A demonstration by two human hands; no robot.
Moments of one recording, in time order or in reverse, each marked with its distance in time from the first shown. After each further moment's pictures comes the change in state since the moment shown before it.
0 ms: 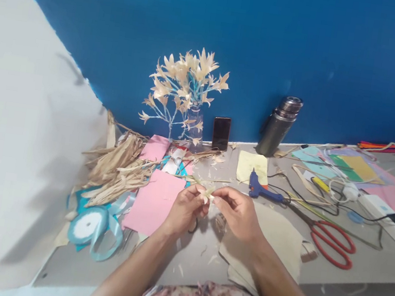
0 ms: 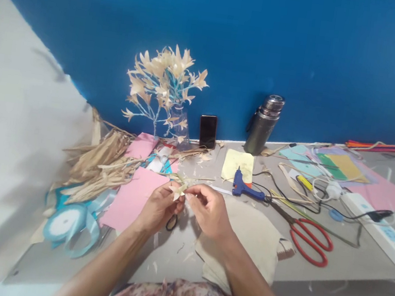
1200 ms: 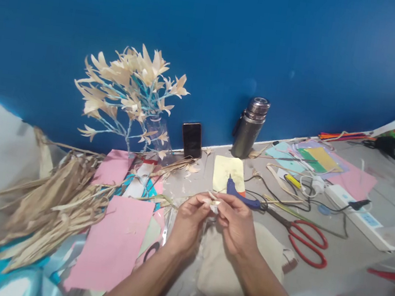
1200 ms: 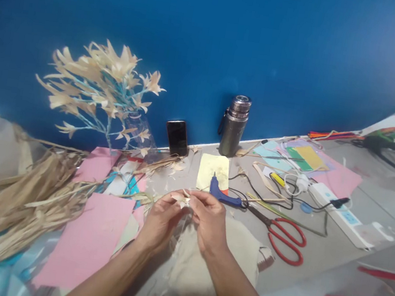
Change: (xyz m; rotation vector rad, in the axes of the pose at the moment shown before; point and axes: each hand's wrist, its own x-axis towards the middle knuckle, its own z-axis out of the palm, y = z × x) left_hand 0.055 -0.027 0.064 -0.119 -0.064 -0.041; right_hand 0.027 0.026 -0.028 0.675 0.537 0.338
